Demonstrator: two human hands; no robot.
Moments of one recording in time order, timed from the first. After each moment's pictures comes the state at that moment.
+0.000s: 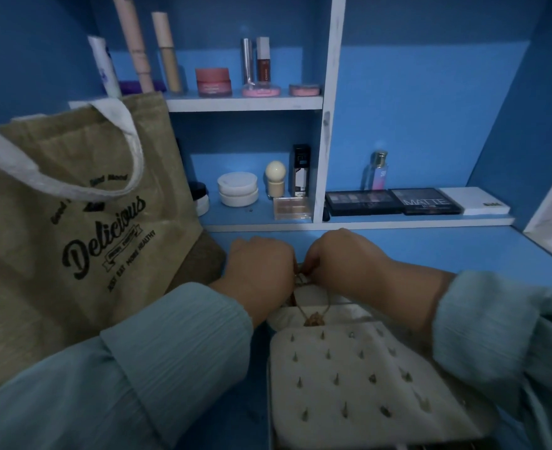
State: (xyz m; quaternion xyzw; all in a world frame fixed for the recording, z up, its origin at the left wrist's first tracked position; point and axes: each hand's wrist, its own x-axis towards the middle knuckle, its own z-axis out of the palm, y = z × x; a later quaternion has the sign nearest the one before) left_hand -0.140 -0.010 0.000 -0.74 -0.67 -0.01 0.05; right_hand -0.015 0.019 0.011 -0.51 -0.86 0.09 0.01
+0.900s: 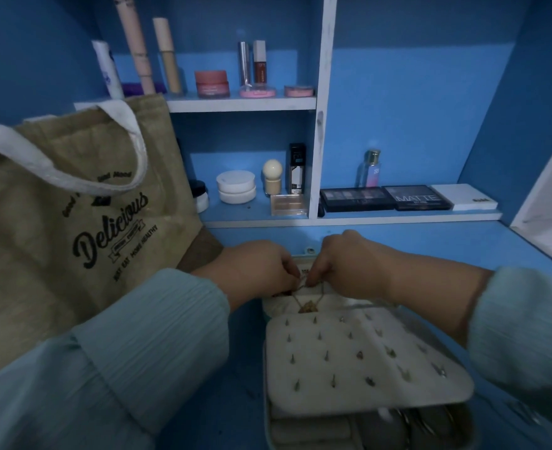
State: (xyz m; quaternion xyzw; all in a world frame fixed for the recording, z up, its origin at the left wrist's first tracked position) left_hand -0.143 -0.027 0.019 -0.73 -0.66 -0.02 -0.17; right_hand 0.008 -0.006 0.021 -0.45 -0.88 0.09 -0.05
